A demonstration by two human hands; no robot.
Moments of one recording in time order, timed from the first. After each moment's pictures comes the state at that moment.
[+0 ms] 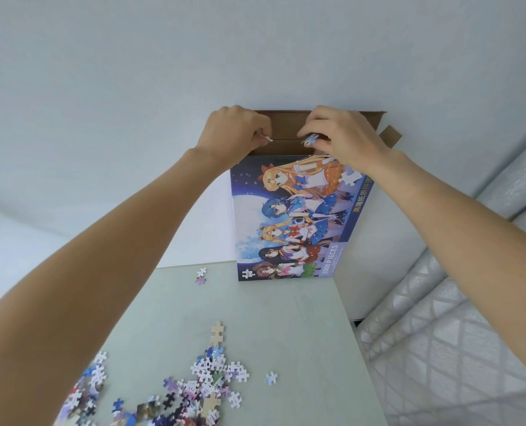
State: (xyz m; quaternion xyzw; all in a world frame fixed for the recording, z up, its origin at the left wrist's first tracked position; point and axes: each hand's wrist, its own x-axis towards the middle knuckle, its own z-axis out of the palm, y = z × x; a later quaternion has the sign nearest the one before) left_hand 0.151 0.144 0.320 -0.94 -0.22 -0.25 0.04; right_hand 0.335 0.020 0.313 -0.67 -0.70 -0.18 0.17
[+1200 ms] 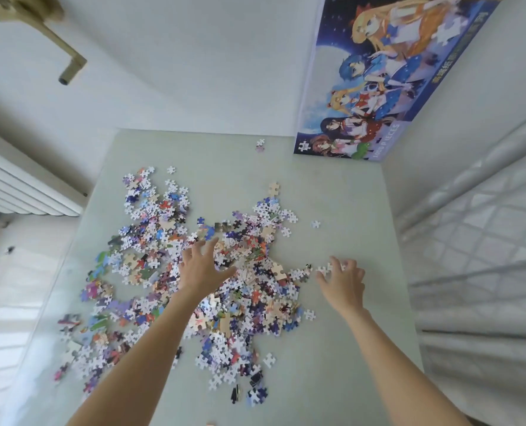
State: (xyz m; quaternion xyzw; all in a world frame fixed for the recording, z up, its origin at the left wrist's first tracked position) left_hand -0.193 -0.081 0.031 -0.77 -0.57 0.12 -0.26; right_hand 0.048 -0.238 0.004 -0.91 -0.34 0.24 0.05
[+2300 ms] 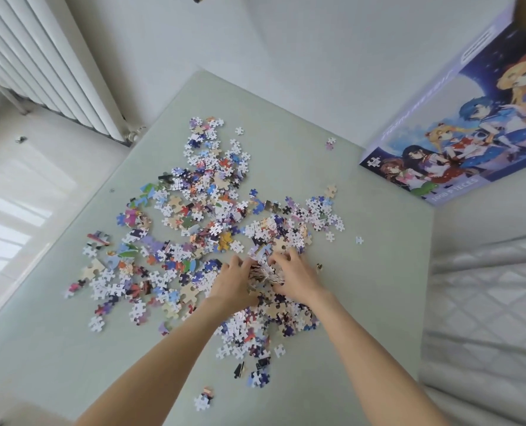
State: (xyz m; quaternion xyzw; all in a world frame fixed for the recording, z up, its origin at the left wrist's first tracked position) left_hand -0.239 -0.148 -0.002 -0.74 -0.55 0.06 -0.39; right_hand -0.073 -0.156 0.016 -0.68 -0.67 0.28 -0.09
